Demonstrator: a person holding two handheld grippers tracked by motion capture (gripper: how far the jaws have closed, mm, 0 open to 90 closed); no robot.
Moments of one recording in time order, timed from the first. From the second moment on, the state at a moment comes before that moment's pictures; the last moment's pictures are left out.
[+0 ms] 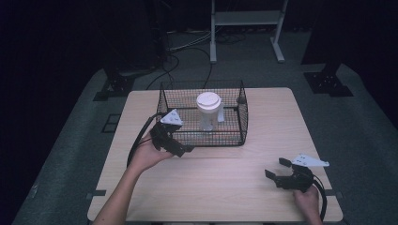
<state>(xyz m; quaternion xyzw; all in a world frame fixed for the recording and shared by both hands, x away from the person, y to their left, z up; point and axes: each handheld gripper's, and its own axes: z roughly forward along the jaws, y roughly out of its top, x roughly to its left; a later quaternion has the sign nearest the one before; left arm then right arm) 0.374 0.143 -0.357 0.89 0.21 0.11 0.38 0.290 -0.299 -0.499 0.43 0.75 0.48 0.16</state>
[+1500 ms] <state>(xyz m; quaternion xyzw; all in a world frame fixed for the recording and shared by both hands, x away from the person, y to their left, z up) 0.325 0.187 -0.408 0.87 0.24 0.11 0.42 0.289 -0.297 -0.499 0.43 0.75 0.48 0.16</state>
